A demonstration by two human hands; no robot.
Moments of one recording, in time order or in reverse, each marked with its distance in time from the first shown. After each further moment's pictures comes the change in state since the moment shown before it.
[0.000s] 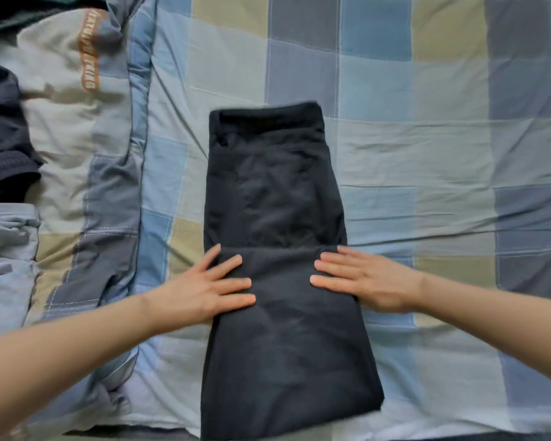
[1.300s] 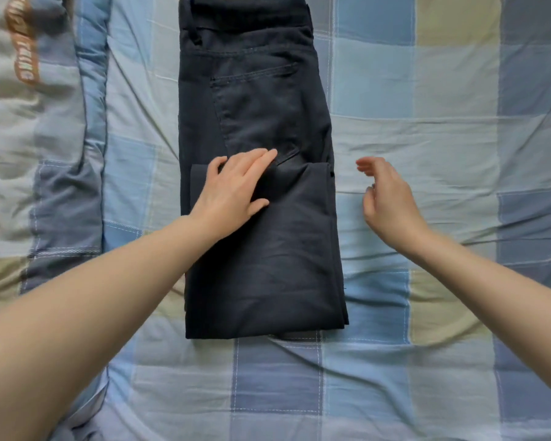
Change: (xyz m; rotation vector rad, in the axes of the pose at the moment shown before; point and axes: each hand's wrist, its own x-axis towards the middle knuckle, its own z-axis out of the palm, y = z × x) left_hand 0.142 -0.100 -0.009 -0.330 0.311 -0.621; right_hand 0.037 0.096 -0.036 0.526 0.615 0.864
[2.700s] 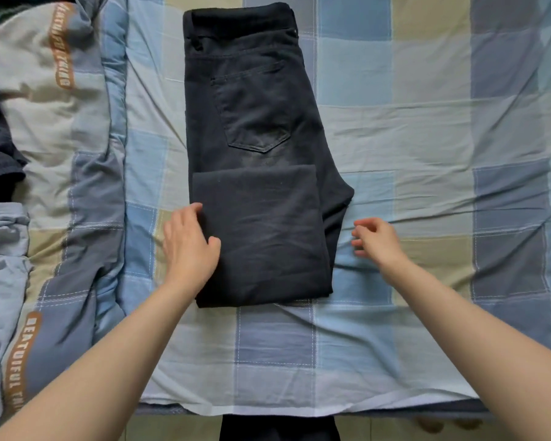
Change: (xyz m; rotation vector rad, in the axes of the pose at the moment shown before) left_hand -0.130 0.048 -0.012 -0.286 0.105 -0.766; right_hand -0.098 0.013 0.028 0.683 -0.035 0.786
